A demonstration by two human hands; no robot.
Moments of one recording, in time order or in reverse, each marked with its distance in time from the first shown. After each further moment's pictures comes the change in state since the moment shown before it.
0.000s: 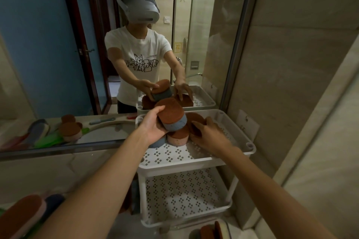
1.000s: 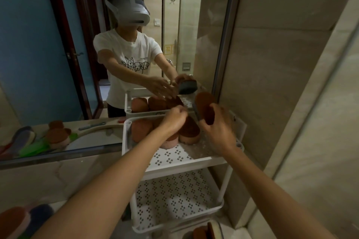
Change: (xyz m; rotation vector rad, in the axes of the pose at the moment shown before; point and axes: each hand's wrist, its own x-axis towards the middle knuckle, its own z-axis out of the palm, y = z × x) left_hand 0.014 -0.031 0.061 1.073 0.002 0.401; right_hand -0.018 0.021 -0.027 0.384 0.390 0.302
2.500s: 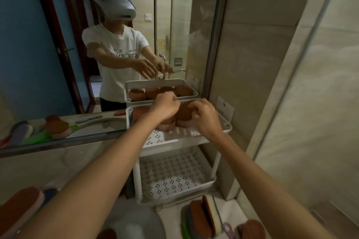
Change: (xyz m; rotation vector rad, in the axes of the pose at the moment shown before) left_hand -0.052 0.026 -0.032 0.440 0.085 0.084; right_hand -0.041 -0.037 -0.015 0.007 -0.001 -0.230
